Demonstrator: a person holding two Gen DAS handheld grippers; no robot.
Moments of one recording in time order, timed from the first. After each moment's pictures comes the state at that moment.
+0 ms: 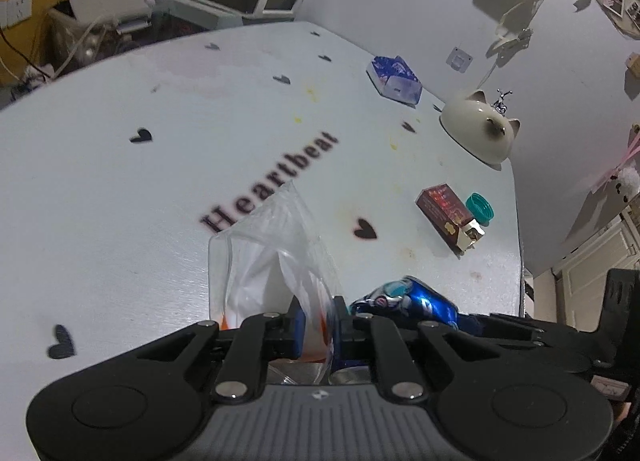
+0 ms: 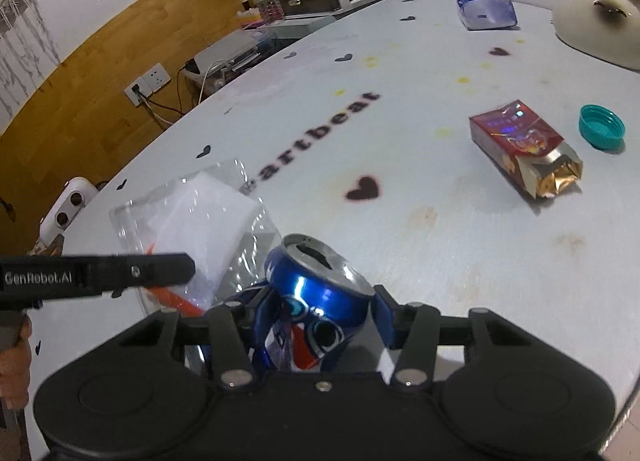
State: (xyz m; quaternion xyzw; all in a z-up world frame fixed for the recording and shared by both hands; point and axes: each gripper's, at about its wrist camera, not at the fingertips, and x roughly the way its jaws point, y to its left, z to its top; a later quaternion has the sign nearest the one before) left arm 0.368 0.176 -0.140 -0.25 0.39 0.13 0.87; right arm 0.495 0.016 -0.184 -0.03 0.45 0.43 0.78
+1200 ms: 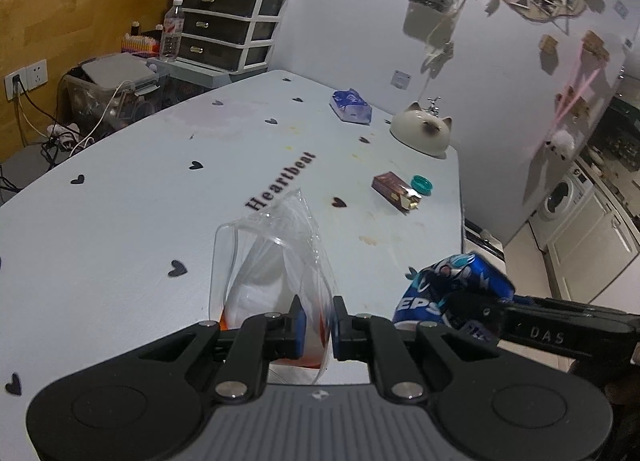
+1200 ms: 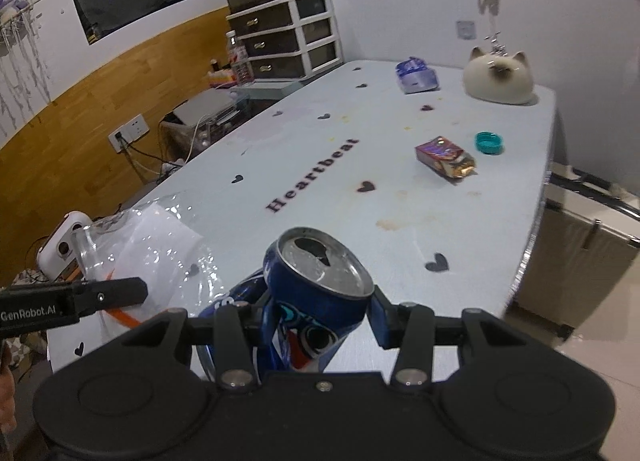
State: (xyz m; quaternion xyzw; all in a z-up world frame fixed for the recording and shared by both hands) left arm 0.175 0.132 -0.046 -0.18 0.36 0.10 0.91; right arm 0.289 -0.053 -0.068 -0.01 0.38 0.31 0.87
